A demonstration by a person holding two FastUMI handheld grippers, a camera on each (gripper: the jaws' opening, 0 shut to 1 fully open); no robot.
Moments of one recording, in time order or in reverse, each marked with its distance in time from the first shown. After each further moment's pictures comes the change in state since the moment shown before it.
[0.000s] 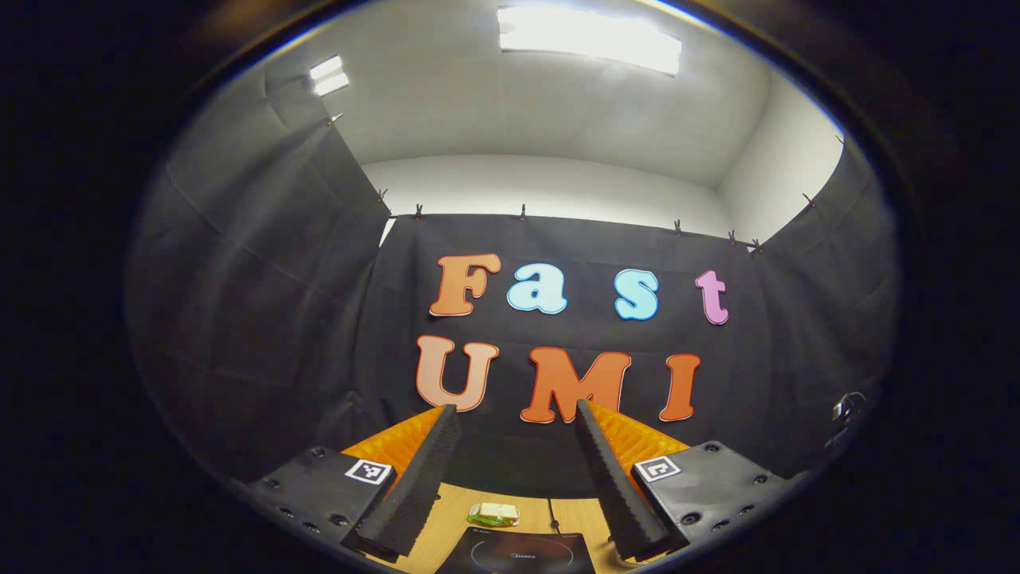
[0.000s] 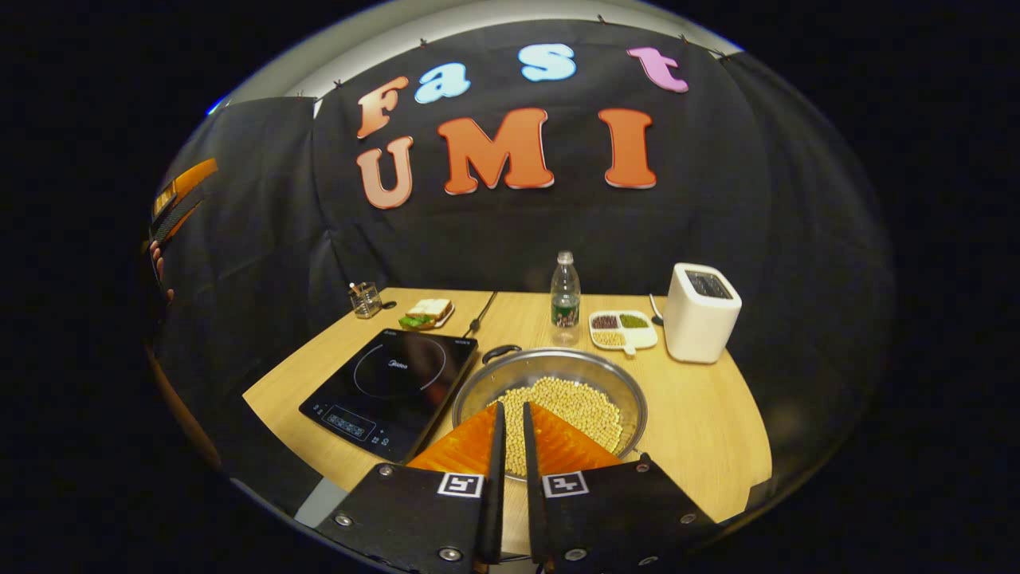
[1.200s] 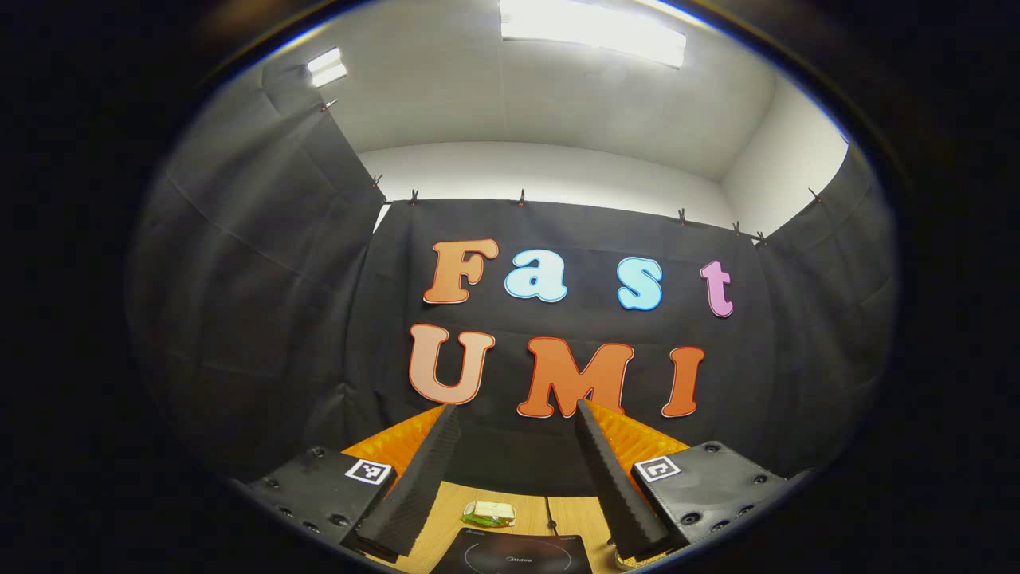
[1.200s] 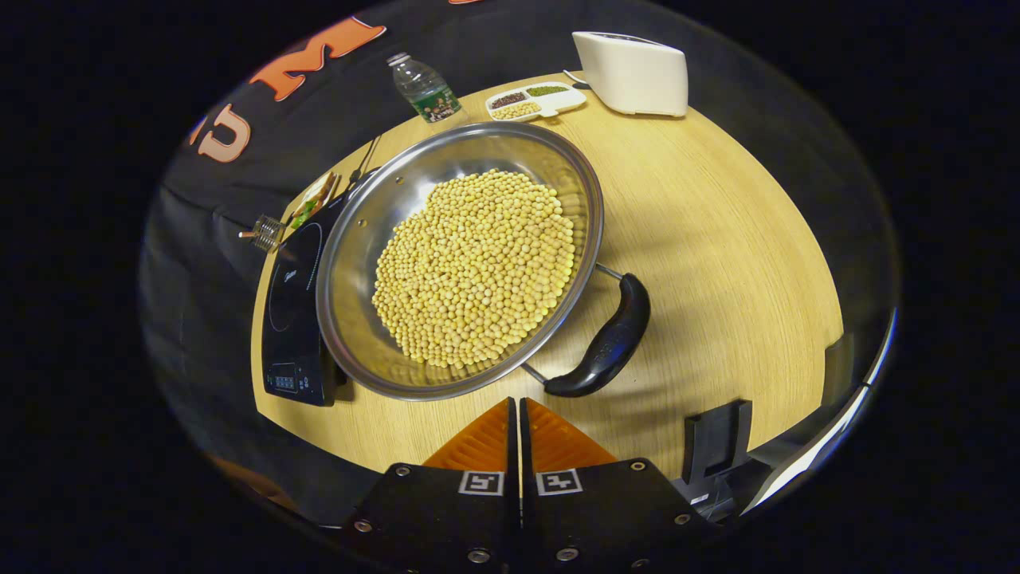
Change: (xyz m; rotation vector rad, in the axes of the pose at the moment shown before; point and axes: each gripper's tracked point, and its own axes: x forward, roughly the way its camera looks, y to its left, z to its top) left arm 0.033 -0.002 -0.012 0.005 0.036 -0.010; right arm 0.053 -0.062 -0.159 0.396 0.685 -0.098
